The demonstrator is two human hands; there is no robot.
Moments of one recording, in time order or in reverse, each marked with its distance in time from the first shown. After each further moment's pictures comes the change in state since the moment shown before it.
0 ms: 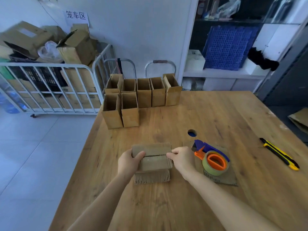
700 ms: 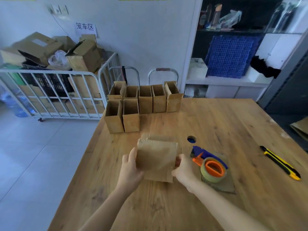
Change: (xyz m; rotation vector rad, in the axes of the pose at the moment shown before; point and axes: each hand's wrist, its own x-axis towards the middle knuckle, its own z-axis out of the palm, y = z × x) left_hand -0.030 -0.003 0.006 0.240 -0.001 0.240; right_hand -0.015 0.013 -0.021 0.076 -0.177 0.123
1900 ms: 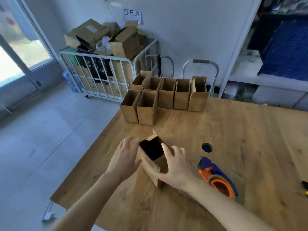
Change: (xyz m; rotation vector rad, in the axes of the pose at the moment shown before) left_hand 0.007 0.040 -0.003 0.697 0.115 0.043; right_hand 0.045 -0.010 -0.034 -0.676 -0.231 -0.790
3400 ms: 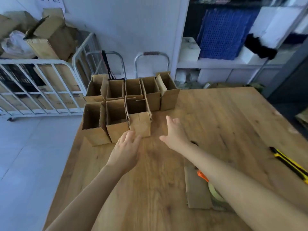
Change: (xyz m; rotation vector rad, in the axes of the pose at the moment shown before) left_hand 0.154 -0.019 0.016 0.038 -0.035 0.436; right_hand 0.146 0.034 -0.031 0.191 0.223 0.609
